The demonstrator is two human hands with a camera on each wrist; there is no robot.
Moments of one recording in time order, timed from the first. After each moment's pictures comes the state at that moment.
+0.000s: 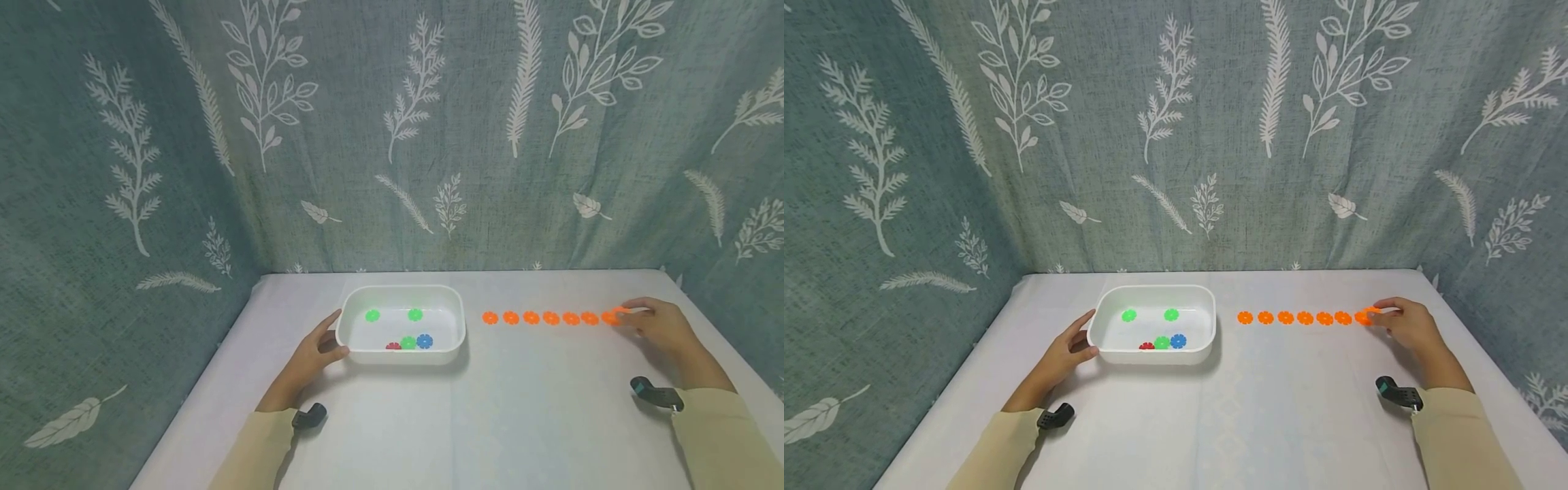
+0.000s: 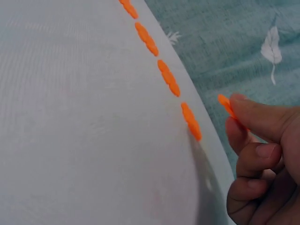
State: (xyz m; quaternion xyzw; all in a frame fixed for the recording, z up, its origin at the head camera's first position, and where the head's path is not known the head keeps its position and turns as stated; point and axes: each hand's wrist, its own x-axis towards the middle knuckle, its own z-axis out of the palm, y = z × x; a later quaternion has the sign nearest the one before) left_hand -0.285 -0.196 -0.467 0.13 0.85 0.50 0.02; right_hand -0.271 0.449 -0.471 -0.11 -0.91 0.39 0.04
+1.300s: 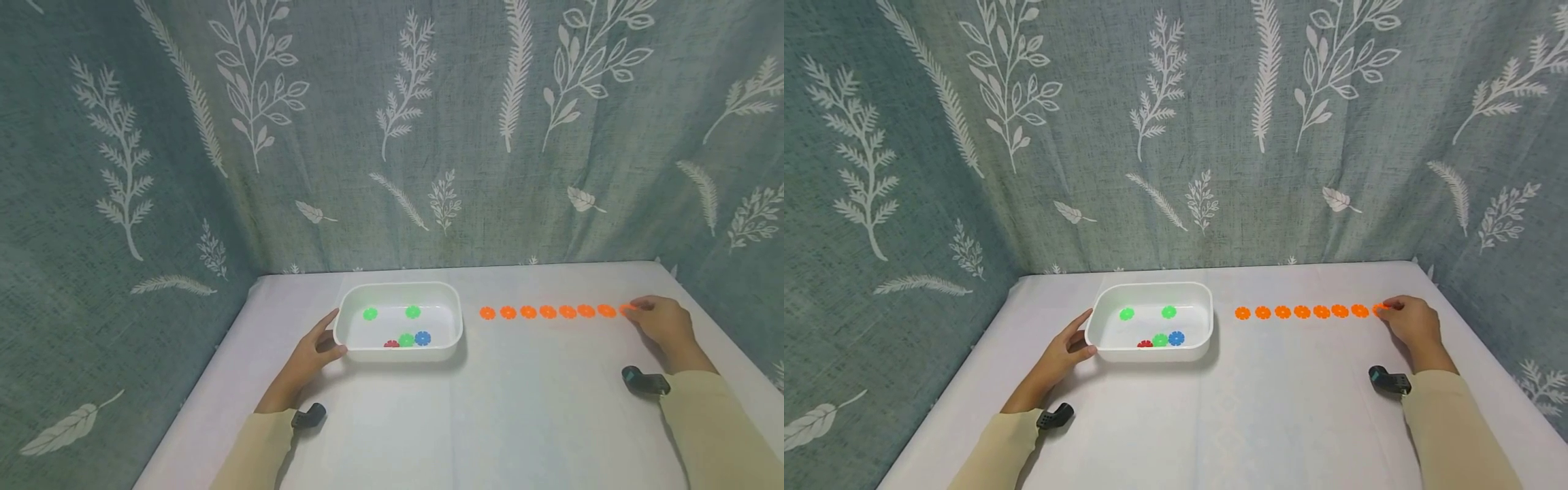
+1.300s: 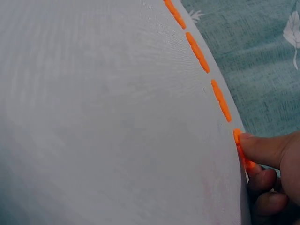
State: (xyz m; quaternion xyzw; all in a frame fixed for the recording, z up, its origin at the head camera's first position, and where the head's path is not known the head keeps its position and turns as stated) left_hand -0.307 -0.203 -0.498 0.11 0.86 0.50 0.02; right_hand -0.270 0.450 -0.481 -0.19 -0.92 0.32 0.09
